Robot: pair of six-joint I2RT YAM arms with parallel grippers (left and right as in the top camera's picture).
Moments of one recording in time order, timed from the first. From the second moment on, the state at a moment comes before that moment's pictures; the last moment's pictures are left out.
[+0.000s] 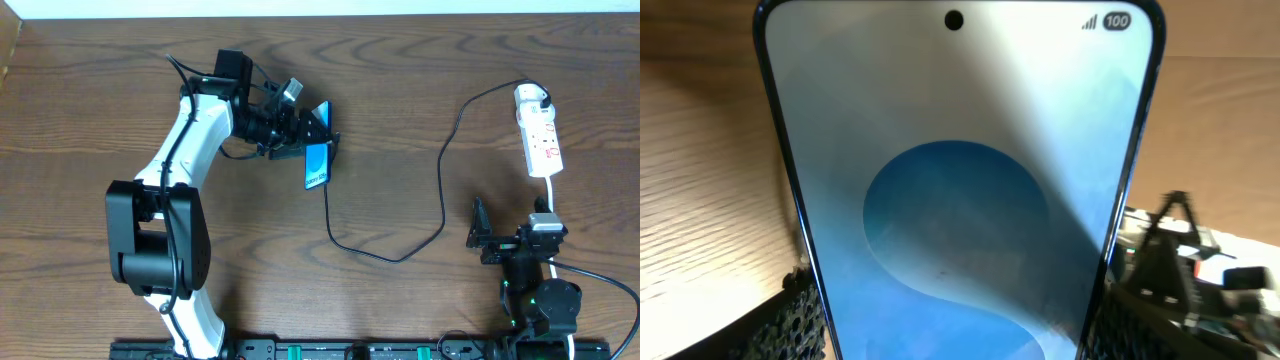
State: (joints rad) left arm -0.12 1.94 1.49 -0.95 0.95 -0.12; right arm 0.02 0.01 0.01 -0.07 -0.03 0.05
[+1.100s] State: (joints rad) left arm 0.08 1.94 1.48 -0.47 1.21 -0.72; right arm 0.02 0.01 0.01 -0.07 -0.03 0.05
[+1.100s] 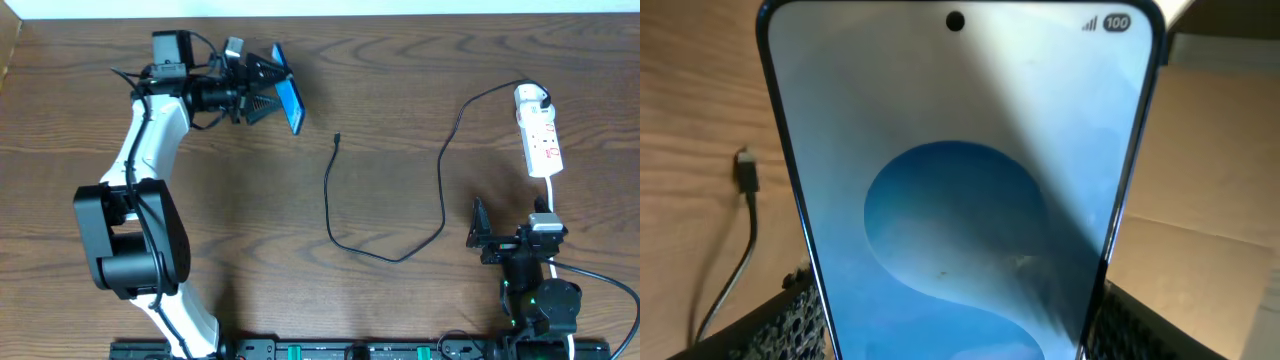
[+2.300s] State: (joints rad) left arm 0.16 1.94 1.48 -0.42 1.25 -0.85; right arm 0.02 0.01 0.01 -0.07 -0.03 0.05
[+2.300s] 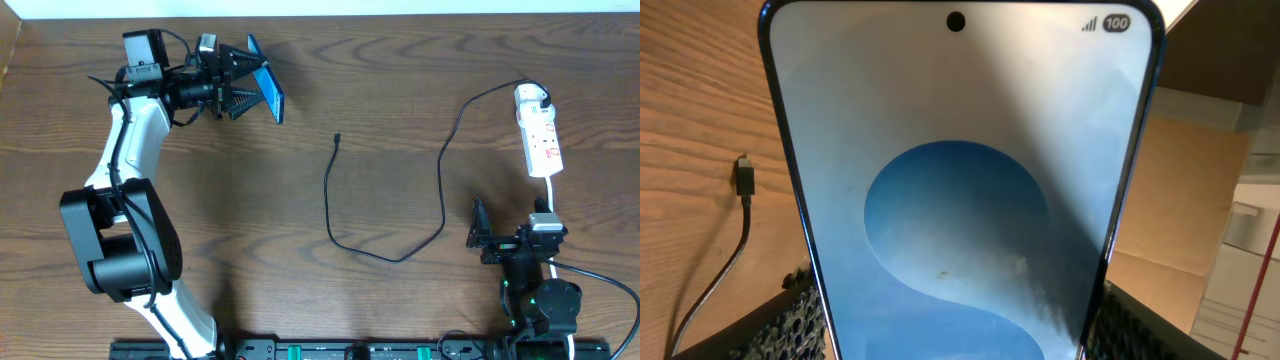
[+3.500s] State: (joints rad) left arm 0.01 1.94 1.48 -0.42 1.19 -1.02; right arm 0.02 0.40 0.17 -0.03 -0.19 0.06
